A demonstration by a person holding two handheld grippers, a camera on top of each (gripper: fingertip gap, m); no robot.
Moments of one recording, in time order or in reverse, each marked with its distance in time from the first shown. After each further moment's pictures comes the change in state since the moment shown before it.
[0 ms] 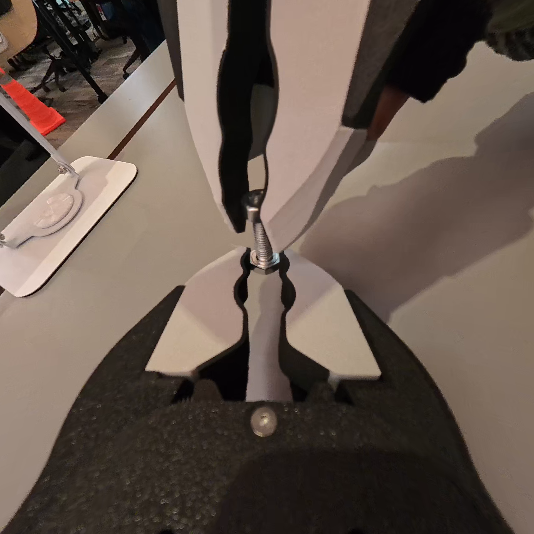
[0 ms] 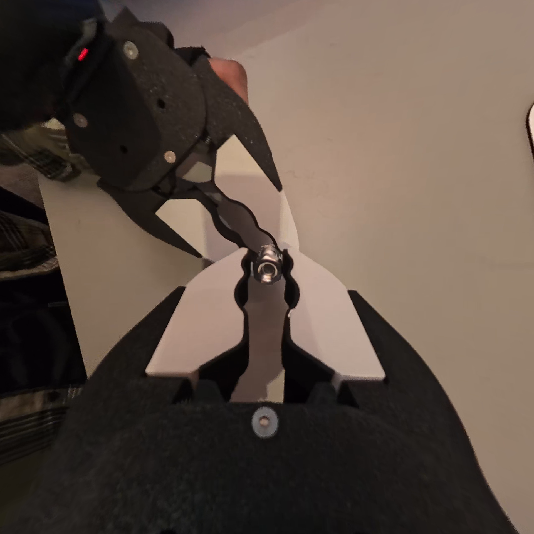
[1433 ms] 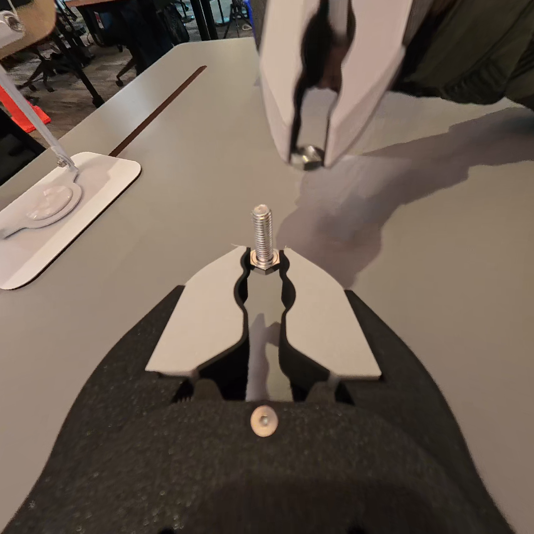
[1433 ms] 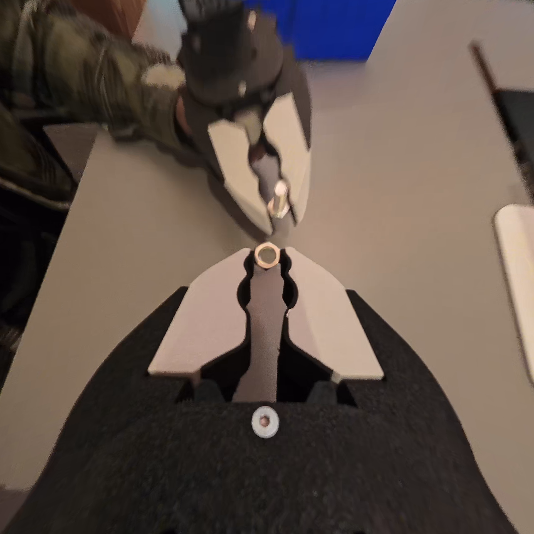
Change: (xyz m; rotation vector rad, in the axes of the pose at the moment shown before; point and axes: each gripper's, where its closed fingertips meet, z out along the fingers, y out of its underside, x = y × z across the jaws) left arm -0.015 0.002 -0.009 0.059 0.042 -0.073; right arm 0.011 0.022 -0.029 0.305 -0.154 -0.288
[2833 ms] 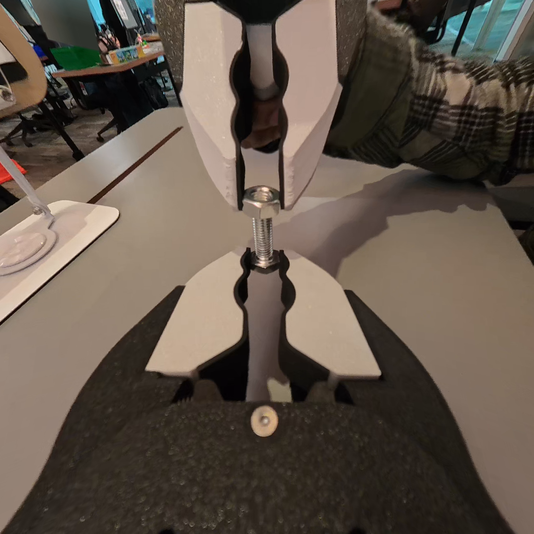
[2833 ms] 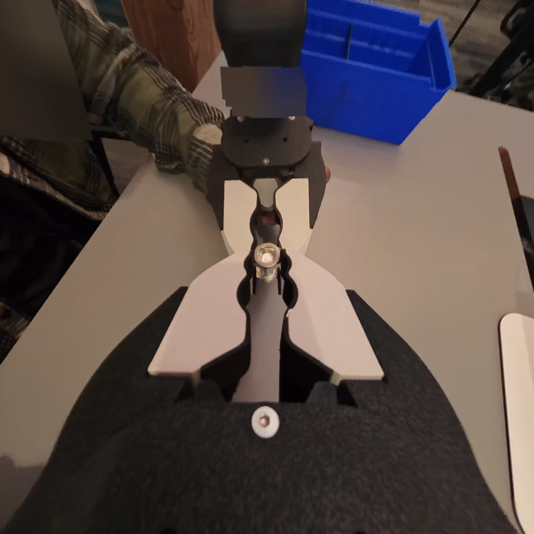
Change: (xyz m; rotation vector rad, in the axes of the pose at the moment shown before) left arm 0.020 -0.023 -0.006 0.162 0.105 0.003; right arm -0.010 -0.047 0.016 0.098 -0.156 -0.176
